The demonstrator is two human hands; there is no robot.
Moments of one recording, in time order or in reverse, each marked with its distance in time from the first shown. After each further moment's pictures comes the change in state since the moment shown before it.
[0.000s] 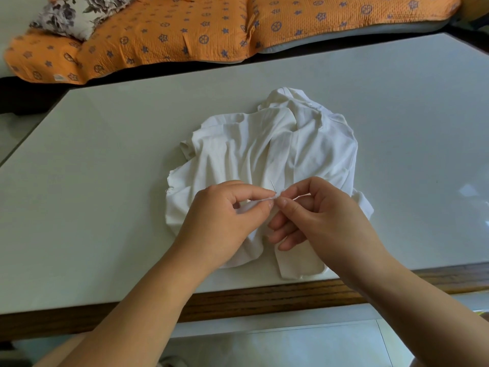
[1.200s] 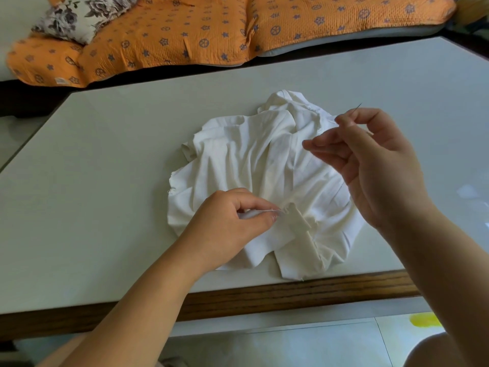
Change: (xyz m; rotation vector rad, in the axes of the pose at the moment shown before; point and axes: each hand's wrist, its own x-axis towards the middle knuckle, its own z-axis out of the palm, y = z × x) left_hand 0.000 0.001 -0.005 -0.044 -0.205 -0.126; right_hand 0.037 -0.024 -0.040 0.422 0.197 -0.325
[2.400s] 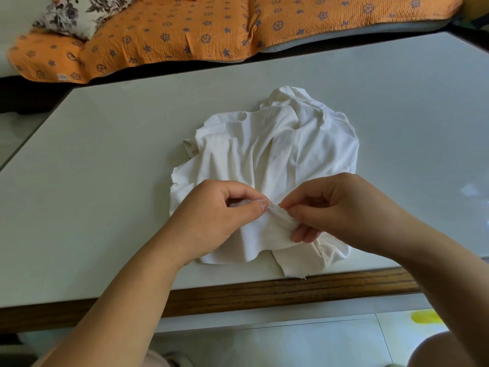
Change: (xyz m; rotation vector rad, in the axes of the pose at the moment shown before) left_hand -0.001 0.003 -0.017 -0.006 -0.004 -0.063; right_hand -0.033 -0.004 0.003 -0.853 -0.514 0.294
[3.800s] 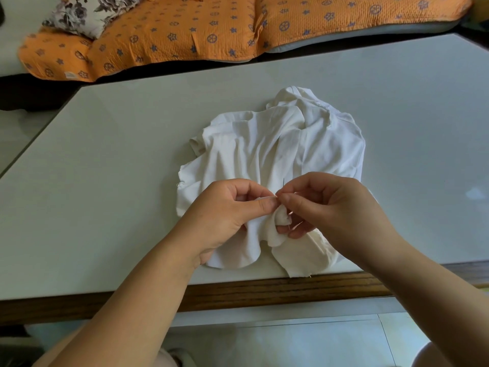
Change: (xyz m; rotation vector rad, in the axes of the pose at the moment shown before) left_hand 0.003 -0.004 0.008 -0.343 -0.013 -0.128; right_hand 0.002 0.000 0.028 0.375 0.182 -0.081
